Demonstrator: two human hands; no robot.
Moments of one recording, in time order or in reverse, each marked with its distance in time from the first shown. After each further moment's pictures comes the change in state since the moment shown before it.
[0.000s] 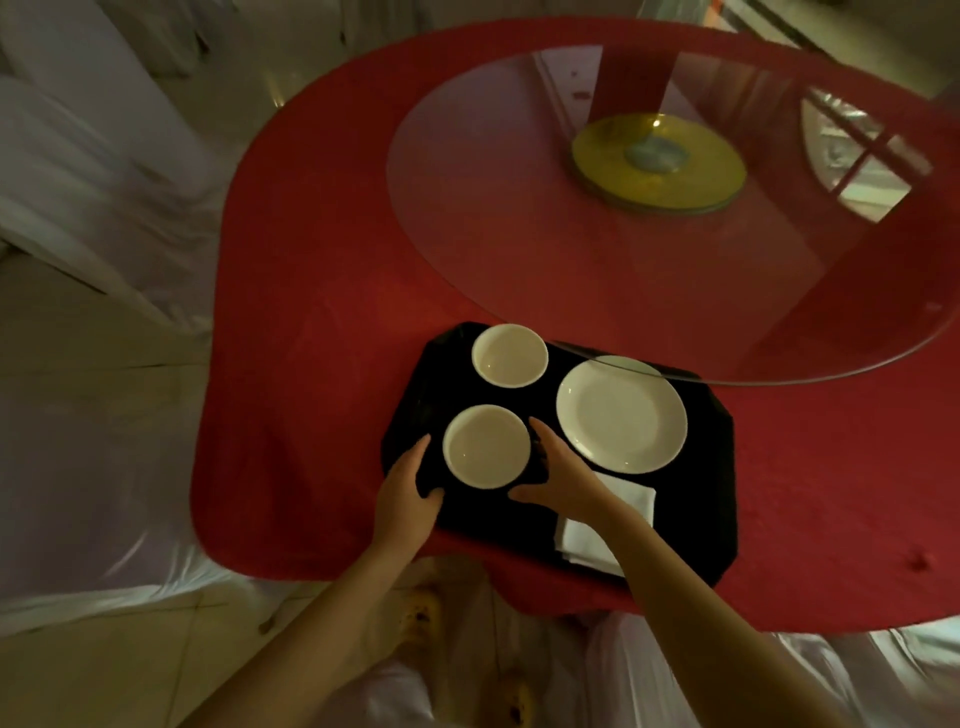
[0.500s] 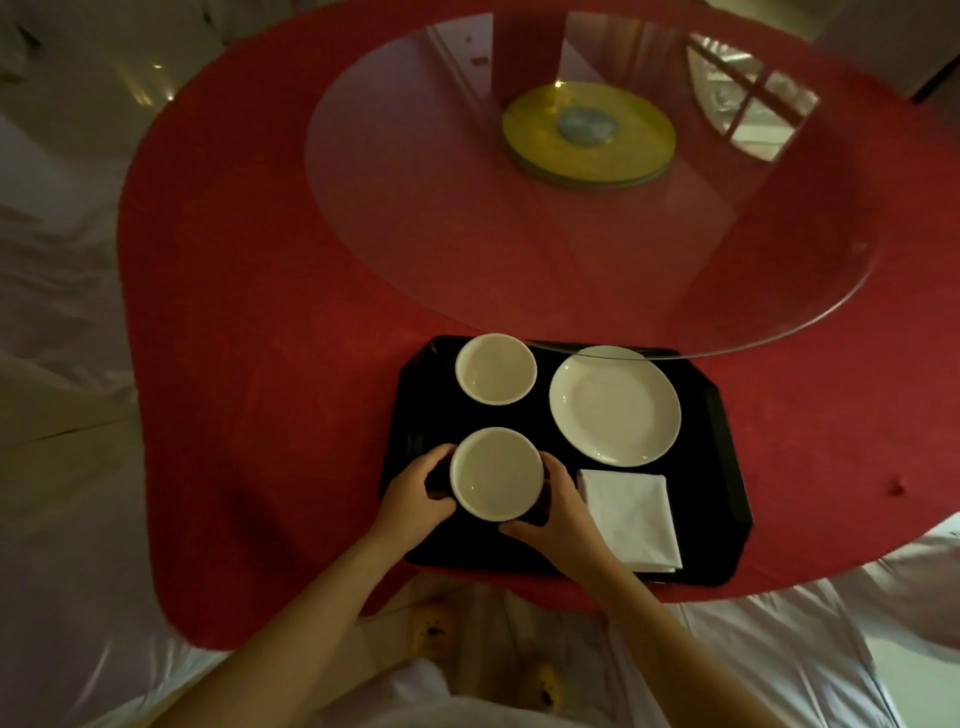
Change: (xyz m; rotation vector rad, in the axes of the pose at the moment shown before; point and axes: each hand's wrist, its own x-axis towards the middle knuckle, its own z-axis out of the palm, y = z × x) left_hand 0.076 -0.011 -0.018 -0.032 -0.427 0.081; right_hand -0.009 -0.009 0.057 0.237 0.438 0.057
